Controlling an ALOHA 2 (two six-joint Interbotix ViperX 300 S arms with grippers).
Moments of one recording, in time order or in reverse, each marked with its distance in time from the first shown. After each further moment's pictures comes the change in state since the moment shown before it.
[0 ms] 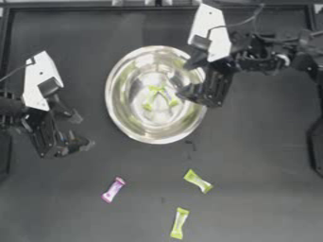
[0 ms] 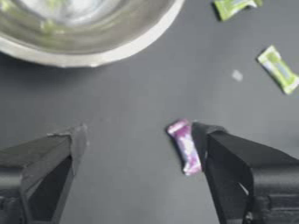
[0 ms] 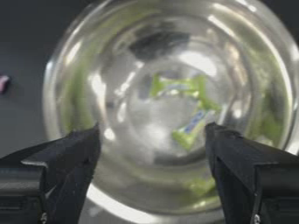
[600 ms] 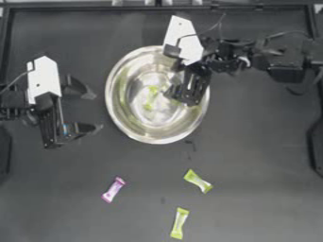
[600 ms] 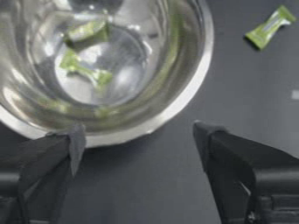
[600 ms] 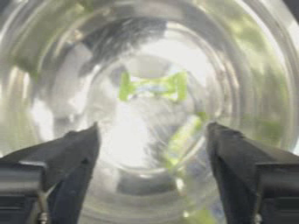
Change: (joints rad) left arm 0.091 0.018 0.072 0.098 -0.265 0.348; right arm -0.060 0.222 -0.061 0.005 -0.075 -0.064
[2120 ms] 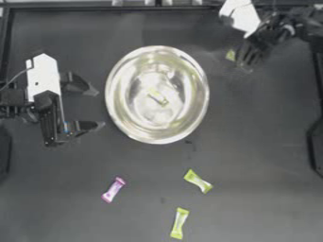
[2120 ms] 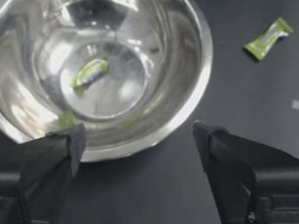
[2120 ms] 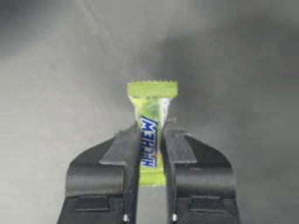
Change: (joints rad) left arm 0.023 0.000 -0.021 0.029 -0.005 0.021; right arm -0.341 -0.143 0.218 -0.155 0.212 0.009
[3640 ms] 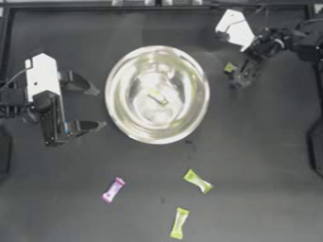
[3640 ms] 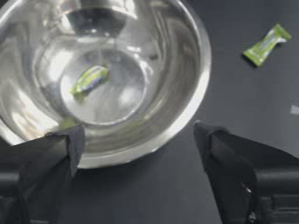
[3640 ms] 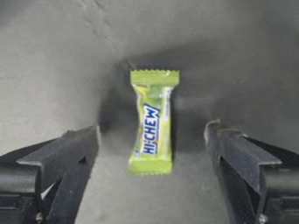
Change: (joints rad) left arm 0.000 0.000 -0.003 0.002 -0.018 0.002; right arm -0.034 0.155 0.072 -0.002 -0.118 -0.009
